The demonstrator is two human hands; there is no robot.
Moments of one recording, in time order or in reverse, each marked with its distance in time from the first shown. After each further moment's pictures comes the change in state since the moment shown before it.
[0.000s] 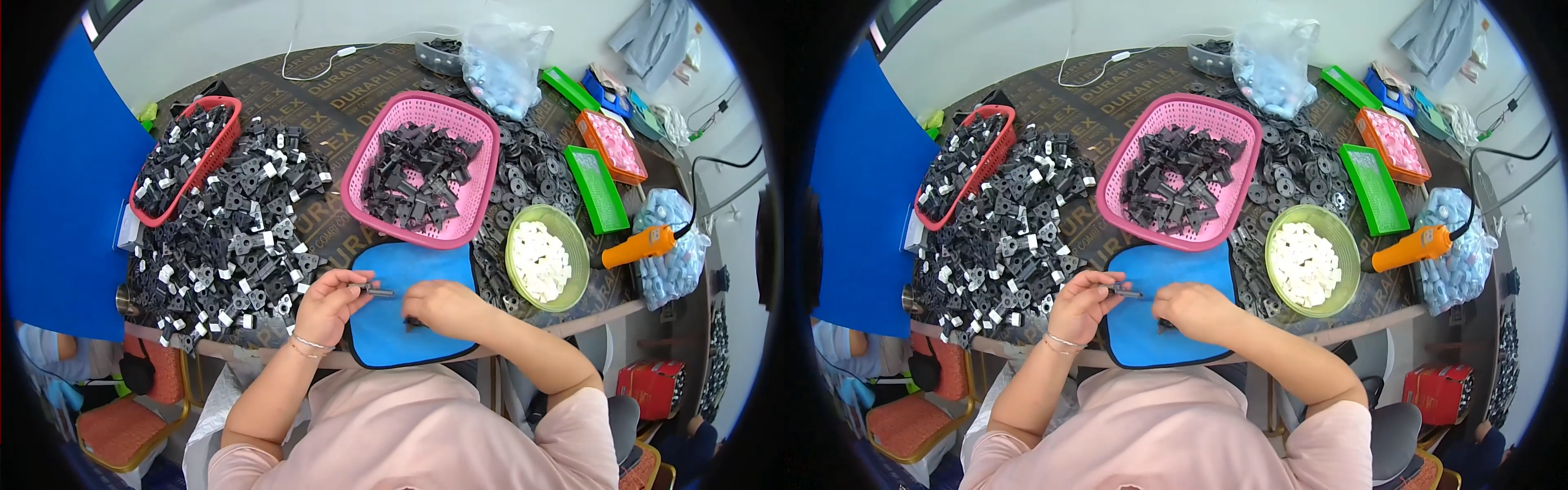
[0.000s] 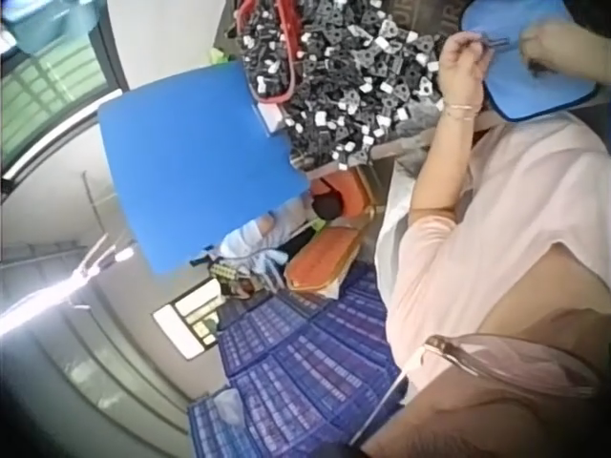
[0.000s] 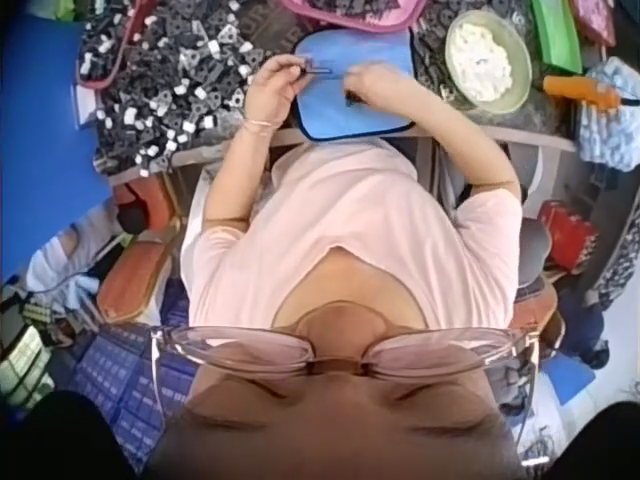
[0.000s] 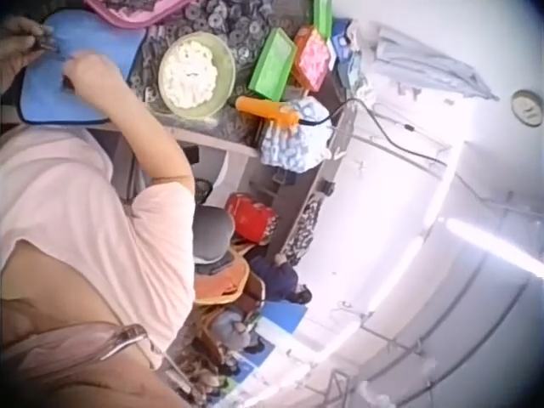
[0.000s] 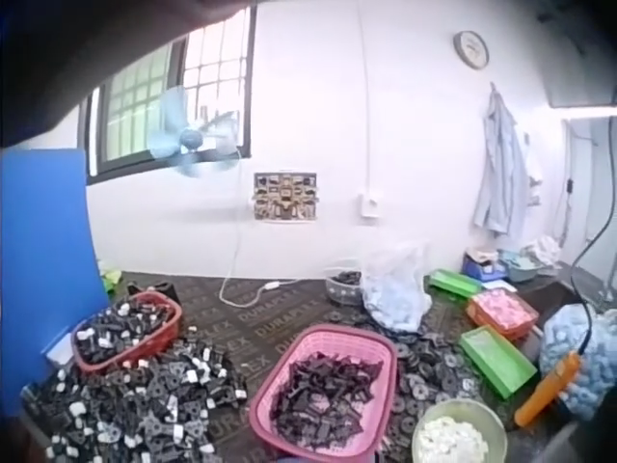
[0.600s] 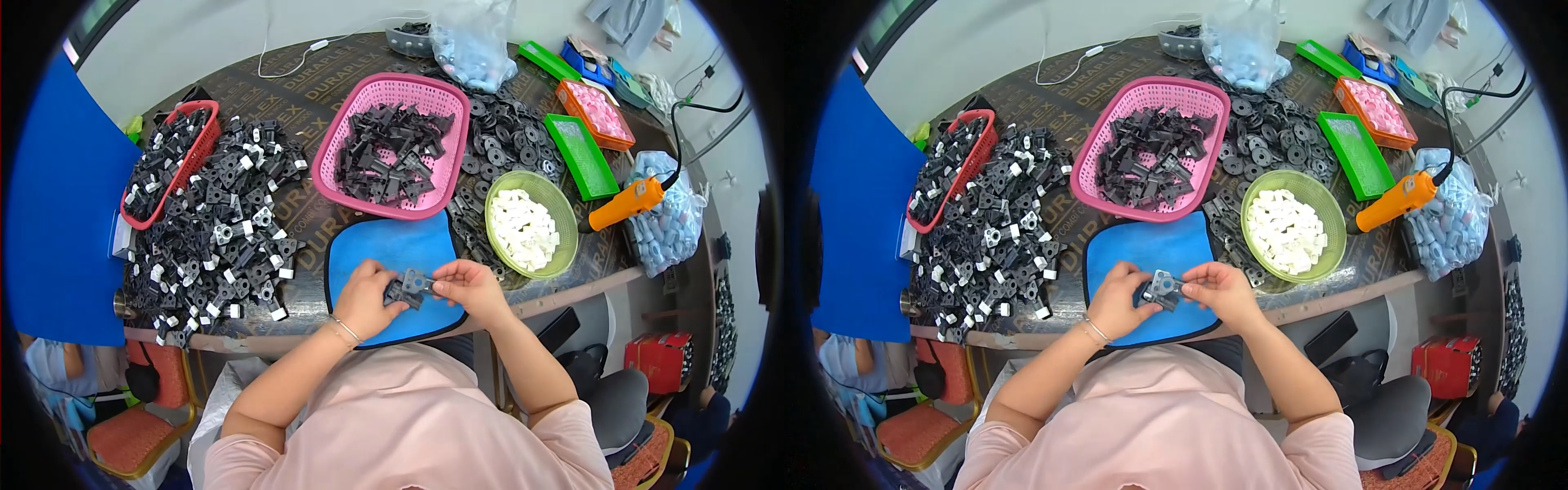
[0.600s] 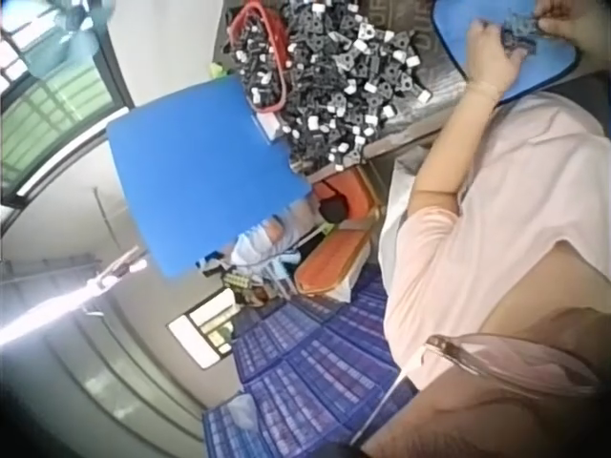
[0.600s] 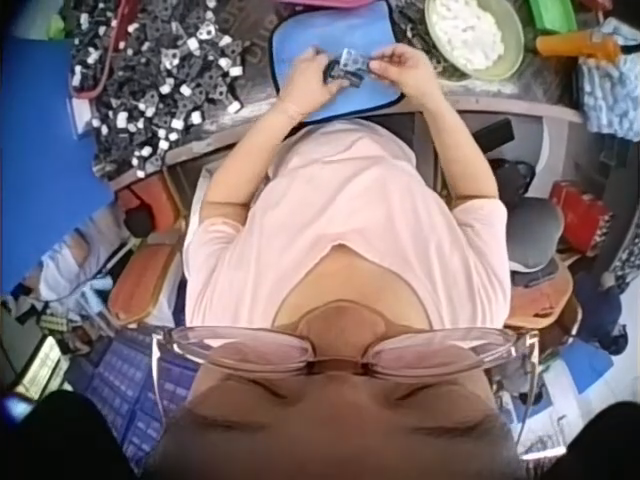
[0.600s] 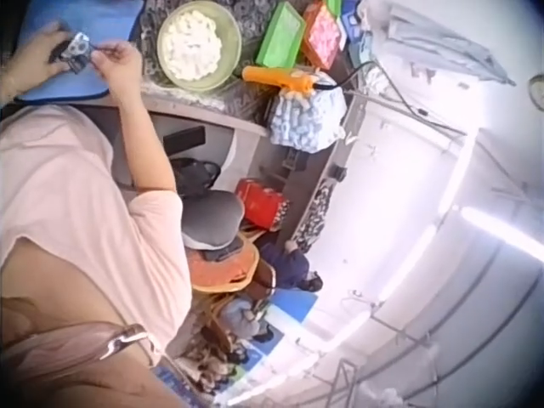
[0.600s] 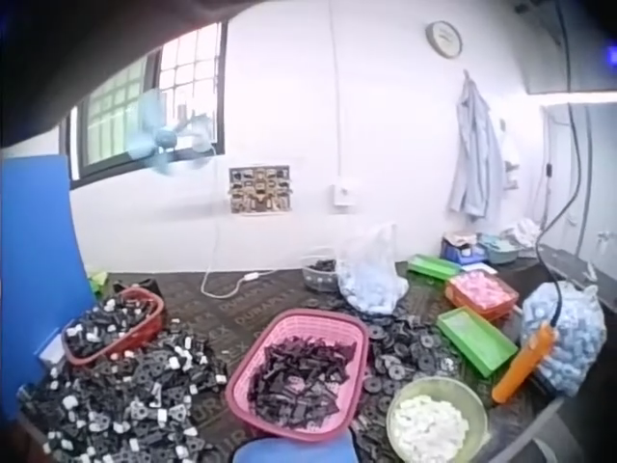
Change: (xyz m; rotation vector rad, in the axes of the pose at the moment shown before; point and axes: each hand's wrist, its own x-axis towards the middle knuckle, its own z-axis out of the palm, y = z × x) left_hand 0.006 -0.049 0.041 1.546 -0.169 0.439; right_hand -0.071 0.006 0.027 1.299 0.480 0.765
